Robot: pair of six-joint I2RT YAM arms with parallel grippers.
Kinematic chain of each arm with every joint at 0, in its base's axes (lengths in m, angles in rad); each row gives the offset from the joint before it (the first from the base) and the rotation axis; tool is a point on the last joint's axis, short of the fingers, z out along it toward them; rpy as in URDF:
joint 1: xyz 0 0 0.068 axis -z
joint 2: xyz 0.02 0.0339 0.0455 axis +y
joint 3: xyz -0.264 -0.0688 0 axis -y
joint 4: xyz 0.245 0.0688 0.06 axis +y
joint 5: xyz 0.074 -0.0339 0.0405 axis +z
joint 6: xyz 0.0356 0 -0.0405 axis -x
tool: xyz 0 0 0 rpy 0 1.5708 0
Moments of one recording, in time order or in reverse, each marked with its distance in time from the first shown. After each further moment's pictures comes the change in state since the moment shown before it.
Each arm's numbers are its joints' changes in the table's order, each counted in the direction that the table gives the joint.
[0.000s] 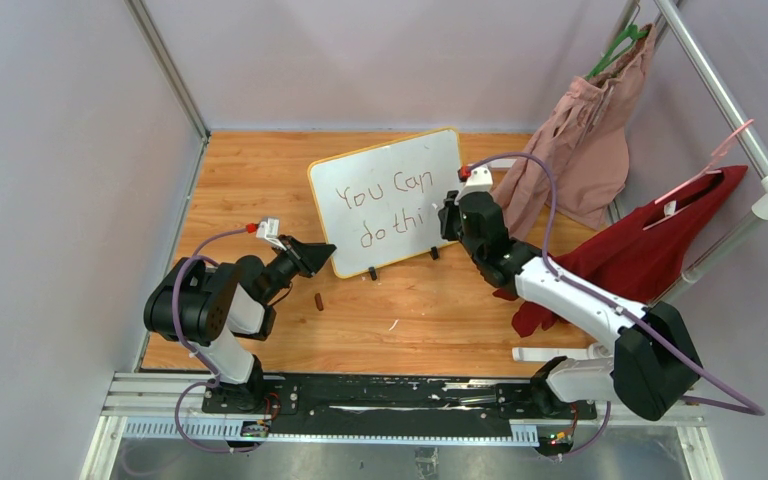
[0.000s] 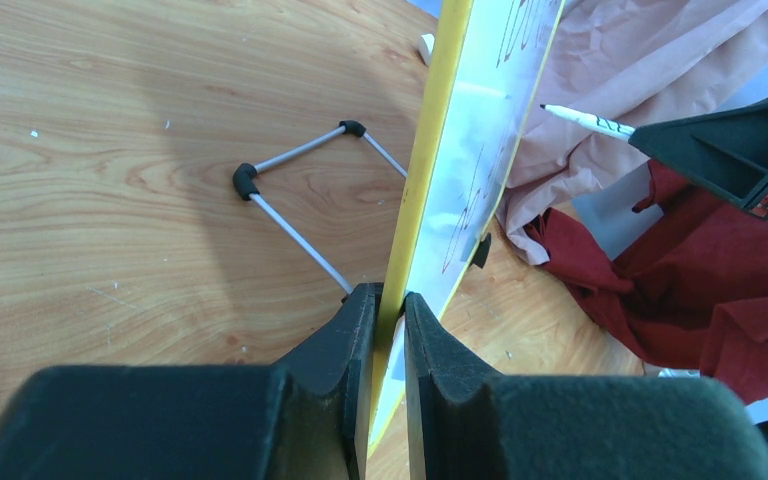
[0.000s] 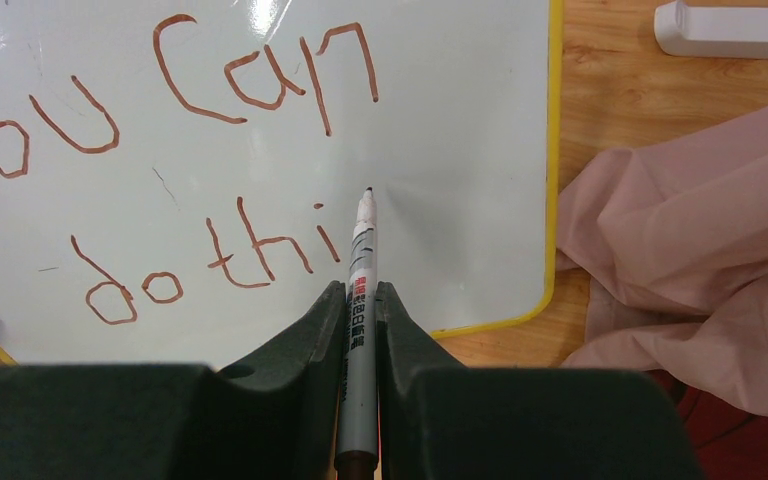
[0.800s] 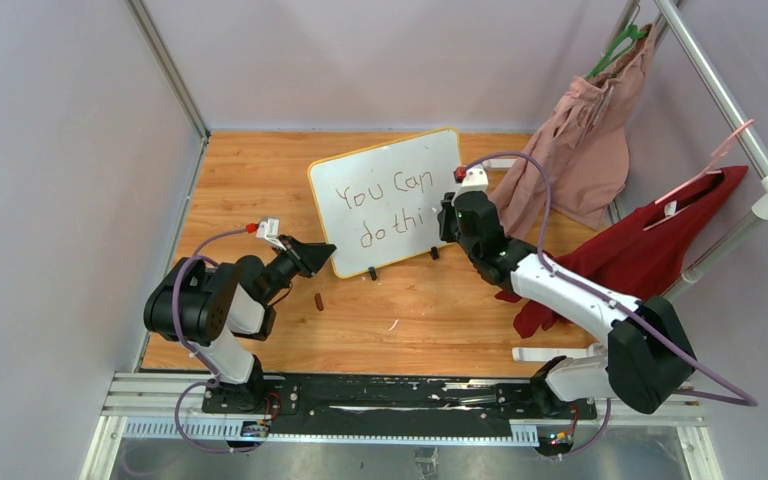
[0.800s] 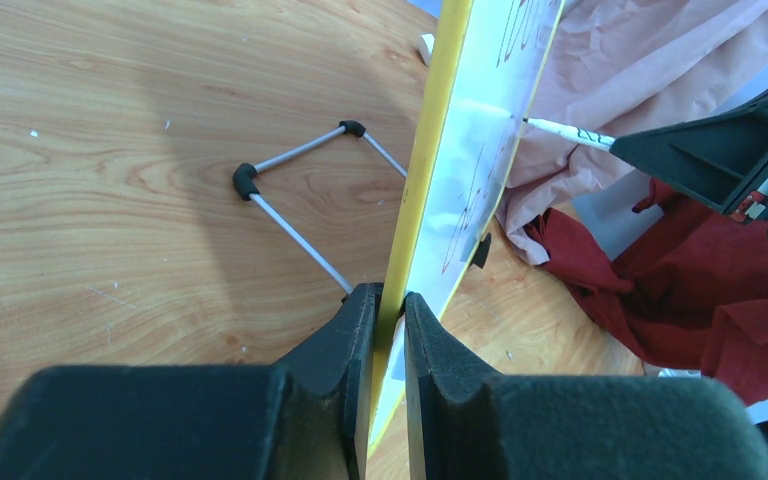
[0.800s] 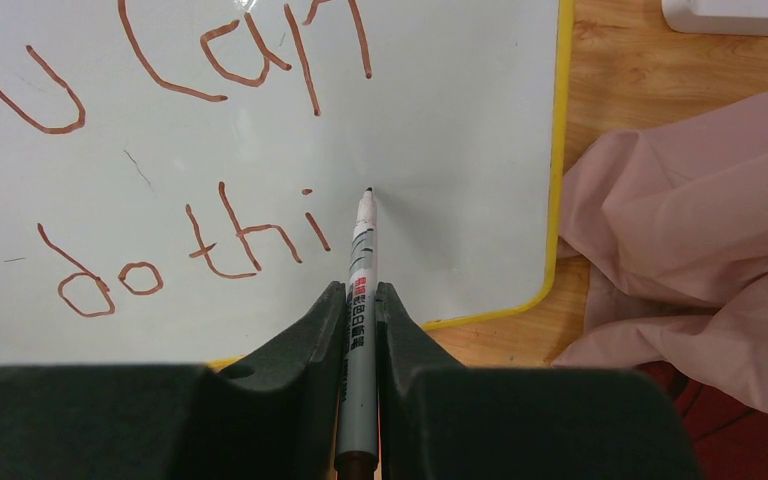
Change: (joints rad) left arm 0.000 0.000 0.000 0.000 0.000 0.000; right arm 0.001 0.036 0.014 0.025 0.001 0.000
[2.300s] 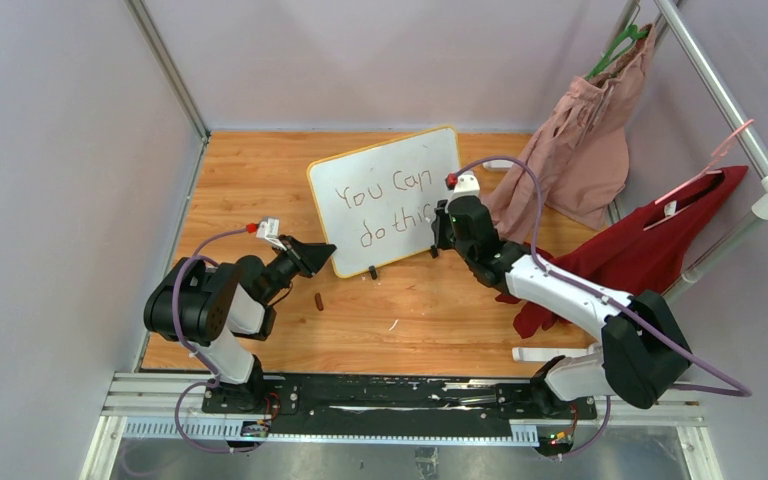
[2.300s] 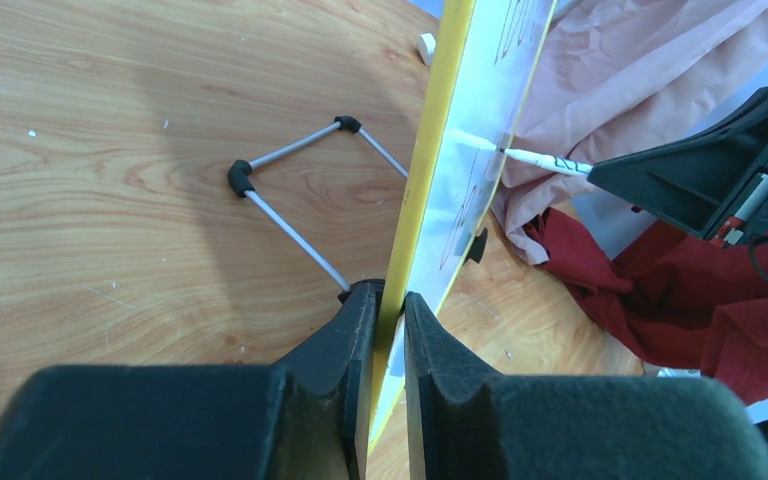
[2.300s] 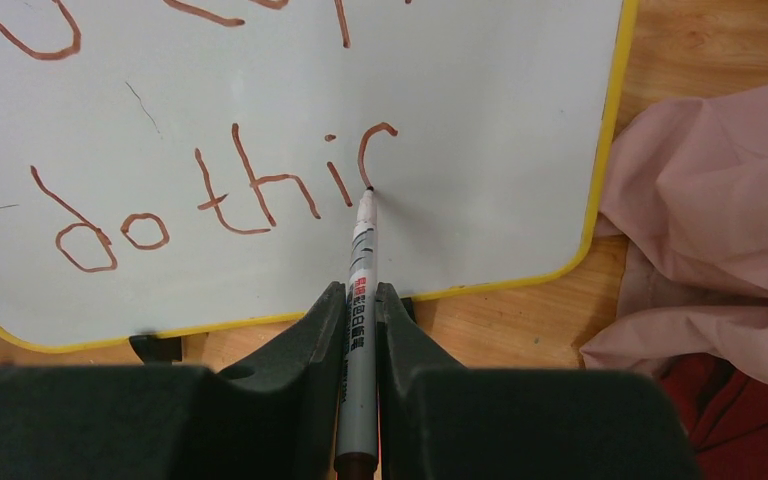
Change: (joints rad) left arm 0.002 0.000 0.000 0.000 0.000 0.000; right arm -0.024 0.030 -0.010 0.003 0.046 0.000
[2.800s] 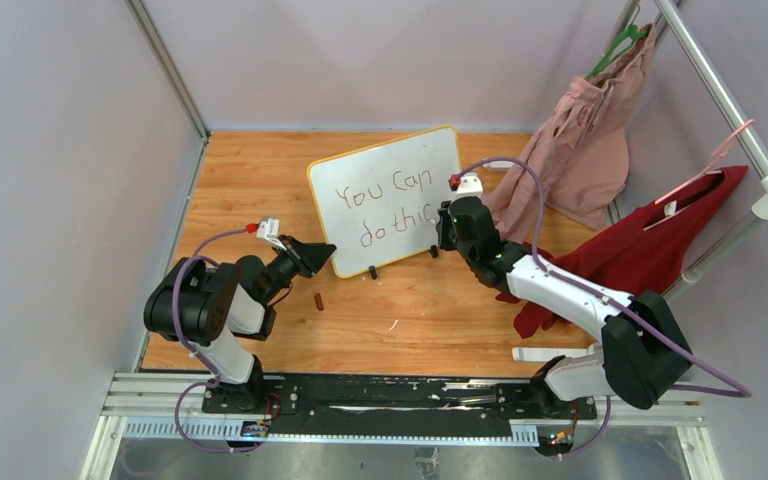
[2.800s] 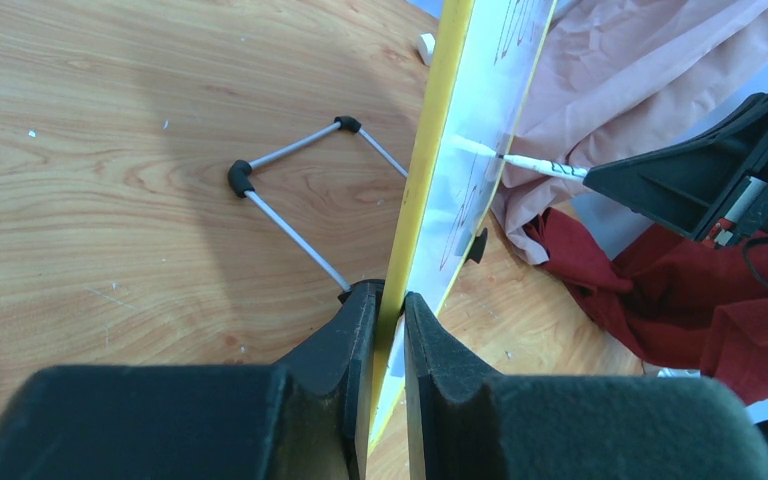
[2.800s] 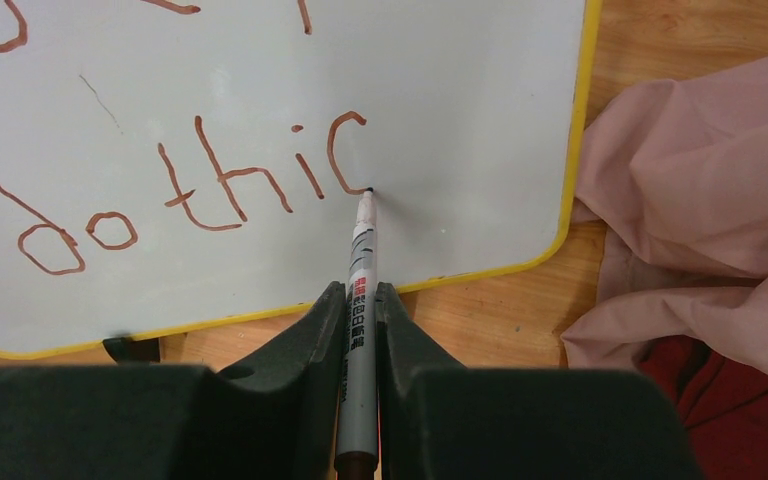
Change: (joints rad) left arm 0.000 0.000 0.000 0.000 0.000 0.000; right arm 0.011 -0.004 -0.016 0.019 -0.023 -0.004
